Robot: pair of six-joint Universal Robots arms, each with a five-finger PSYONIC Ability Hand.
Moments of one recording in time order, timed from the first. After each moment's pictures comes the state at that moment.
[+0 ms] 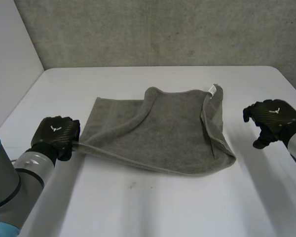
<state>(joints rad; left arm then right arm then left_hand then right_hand) 4.42 -1.72 -1.98 3.45 -1.54 3.47 1.58 -1.38 1.79 -0.08 1.19 2.64 1.20 1.22 1.22 1.22 1.04 0.53 0.61 0.59 0.59 0.42</state>
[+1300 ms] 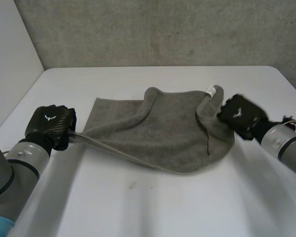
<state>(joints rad) 4.43 -1.68 -1.93 3.43 -1.54 3.43 1.64 -1.16 1.68 -0.26 0.94 2.05 1.20 1.22 1.22 1.22 1.04 0.96 1.18 1.18 1.19 0.98</state>
